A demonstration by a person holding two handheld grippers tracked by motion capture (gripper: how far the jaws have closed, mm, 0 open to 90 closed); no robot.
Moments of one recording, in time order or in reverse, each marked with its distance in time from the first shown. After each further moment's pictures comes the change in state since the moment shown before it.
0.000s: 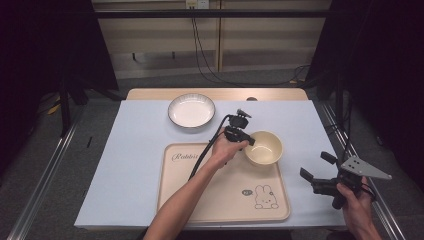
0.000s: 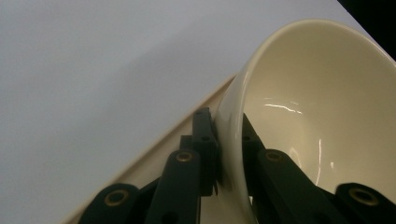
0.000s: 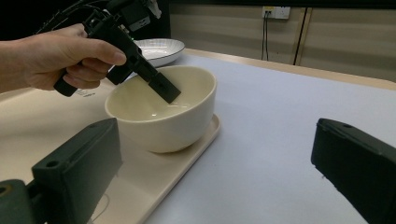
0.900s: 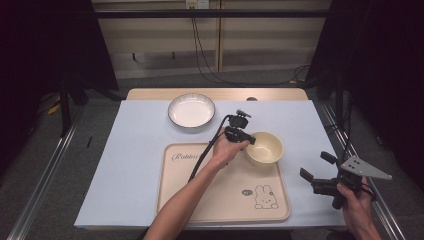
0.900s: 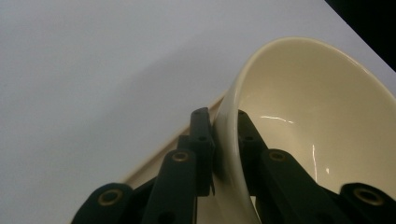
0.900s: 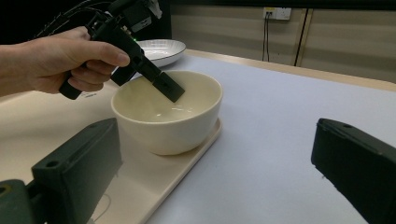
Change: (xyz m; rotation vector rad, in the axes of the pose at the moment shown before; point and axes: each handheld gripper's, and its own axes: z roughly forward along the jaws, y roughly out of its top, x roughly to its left) left arm -0.001 -0.002 0.001 -0.064 0.008 -0.014; right arm 0.000 0.001 0.000 -0.003 0.010 -0.009
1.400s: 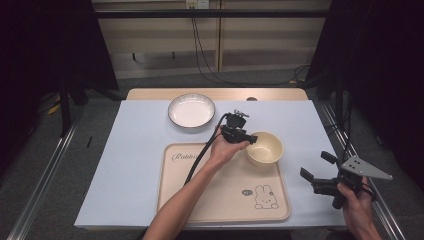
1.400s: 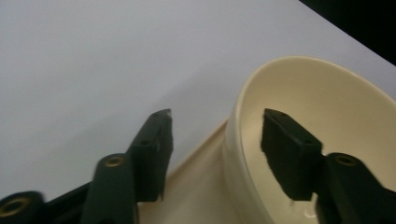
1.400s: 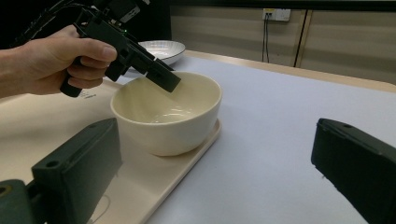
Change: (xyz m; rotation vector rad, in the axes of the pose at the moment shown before) left arm -0.004 -0.005 -0.012 -0.128 0.081 0.099; right arm -0.001 0.000 0.000 -0.006 -0.006 -0.002
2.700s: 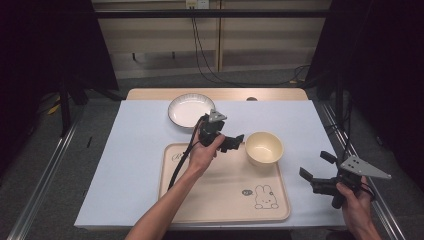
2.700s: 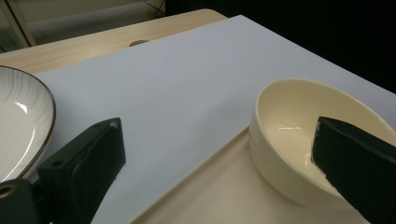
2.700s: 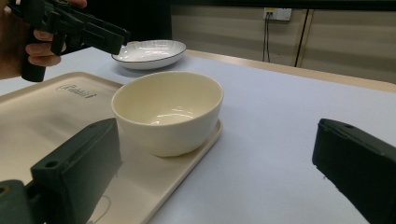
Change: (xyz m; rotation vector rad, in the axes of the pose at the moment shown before) left arm 0.011 -0.027 -0.074 -0.217 0.087 0.047; right arm 0.001 0.000 0.002 0.005 0.005 0.001
